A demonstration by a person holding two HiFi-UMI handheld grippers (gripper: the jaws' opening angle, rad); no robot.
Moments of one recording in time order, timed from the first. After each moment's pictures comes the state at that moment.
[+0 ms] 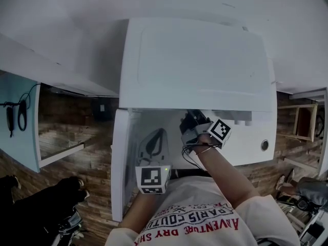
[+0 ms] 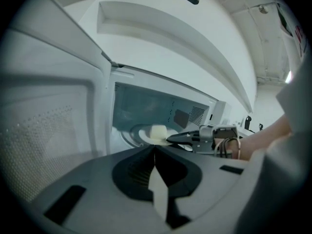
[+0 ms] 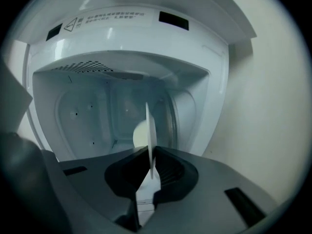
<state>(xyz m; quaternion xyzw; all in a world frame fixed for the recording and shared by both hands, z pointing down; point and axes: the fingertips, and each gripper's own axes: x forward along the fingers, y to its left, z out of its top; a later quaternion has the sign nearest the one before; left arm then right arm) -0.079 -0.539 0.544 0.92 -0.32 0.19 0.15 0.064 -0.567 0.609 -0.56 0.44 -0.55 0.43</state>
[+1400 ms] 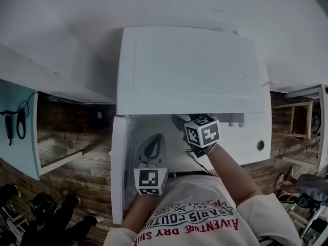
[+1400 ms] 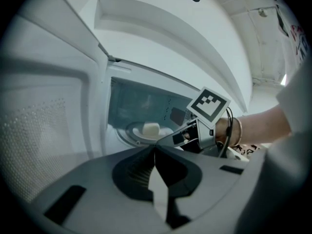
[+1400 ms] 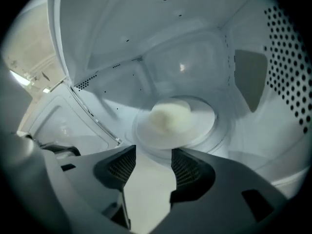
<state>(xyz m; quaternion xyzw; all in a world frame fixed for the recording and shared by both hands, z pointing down) -0.074 -0.534 0.551 0.92 -0.29 0.19 0.16 0.027 -0.569 0.605 -0.58 0.68 -0.40 -0.18</state>
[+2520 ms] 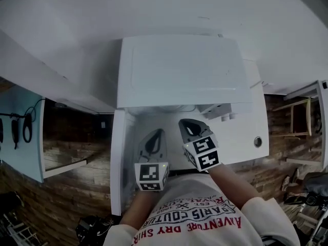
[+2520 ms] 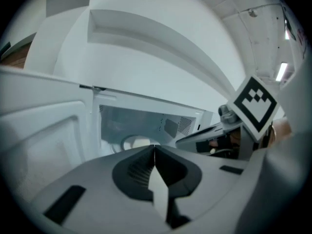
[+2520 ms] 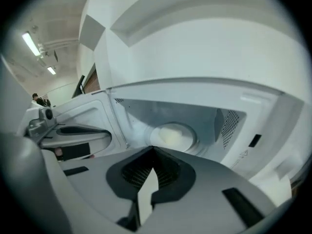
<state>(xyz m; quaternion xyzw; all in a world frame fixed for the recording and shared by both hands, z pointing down) -0.065 -0.525 0.503 0.94 -0.29 0.16 0.12 0.010 -0.514 0.519 -0.65 0.69 -0.25 -0.20</state>
